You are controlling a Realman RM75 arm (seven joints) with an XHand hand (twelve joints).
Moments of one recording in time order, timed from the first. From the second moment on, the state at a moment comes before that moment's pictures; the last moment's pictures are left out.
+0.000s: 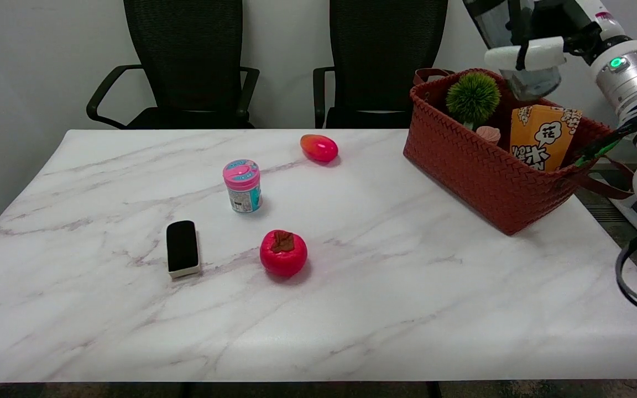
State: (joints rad) arm 0.12 -0.81 -1.14 1.61 0.59 -0.15 0.89
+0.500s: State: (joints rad) arm 0.33 -0.72 -1.30 1.42 0.47 -0.23 0.88
